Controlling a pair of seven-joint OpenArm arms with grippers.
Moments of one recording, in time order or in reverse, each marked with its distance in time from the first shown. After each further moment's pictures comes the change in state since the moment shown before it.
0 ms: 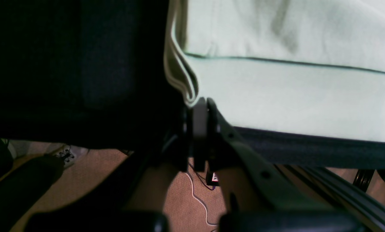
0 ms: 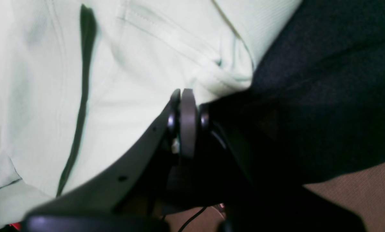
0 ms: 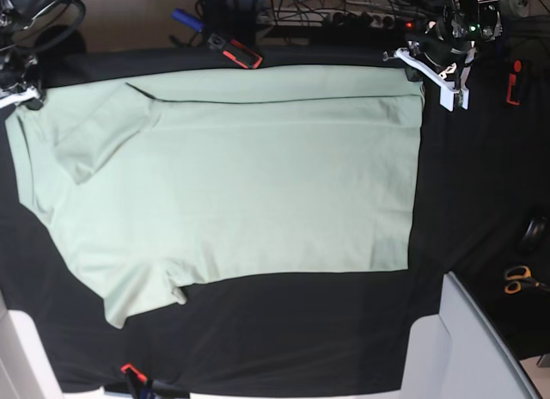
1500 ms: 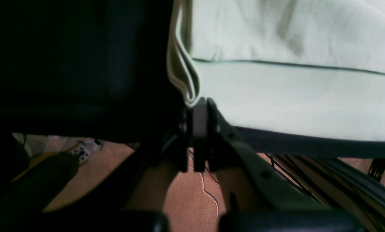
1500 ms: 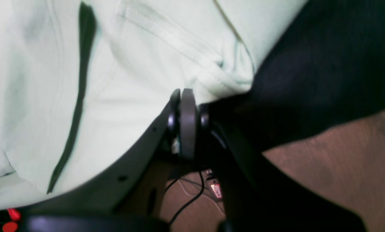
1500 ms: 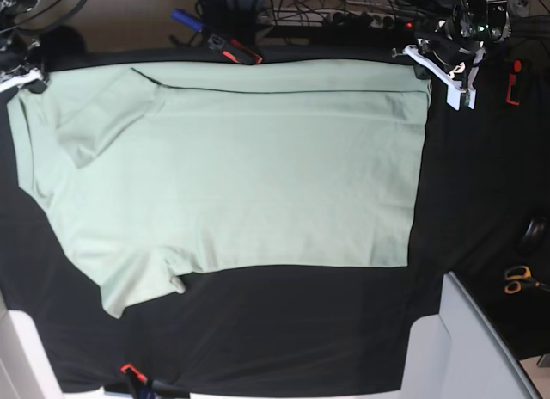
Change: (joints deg) left arm 0.8 -2.9 0.0 0.0 -0.2 -0.5 0.4; right arm -4.6 -2.3 -0.1 4.1 1.3 0.4 -1.0
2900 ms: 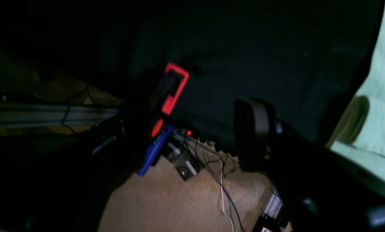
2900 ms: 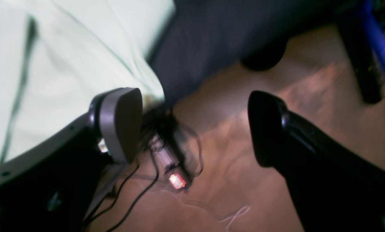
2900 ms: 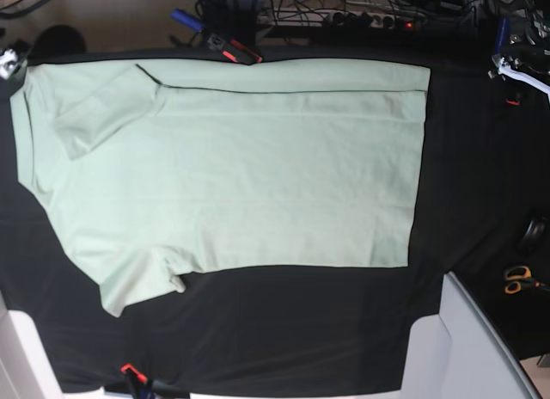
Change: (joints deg) left arm 2.8 -0.5 -24.7 8.6 1.1 0.9 0.5; right arm -3.8 0.2 3.0 14.2 -4.0 -1.2 -3.0
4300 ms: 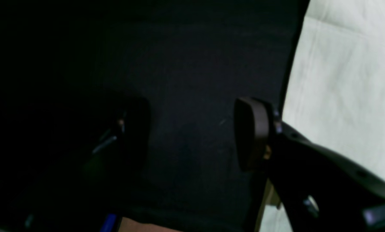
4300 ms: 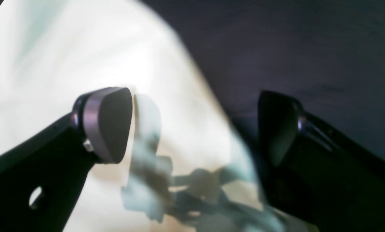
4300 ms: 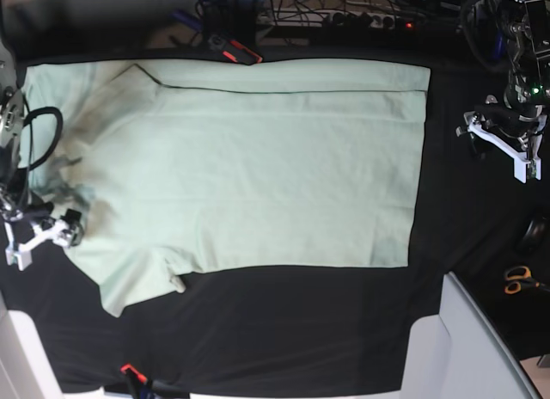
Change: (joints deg) left arm -15.2 -6.7 16.5 -8.0 0.2 0.0 0.4; right arm 47.2 20.3 -58.0 -76.6 0.7 -13.9 43.2
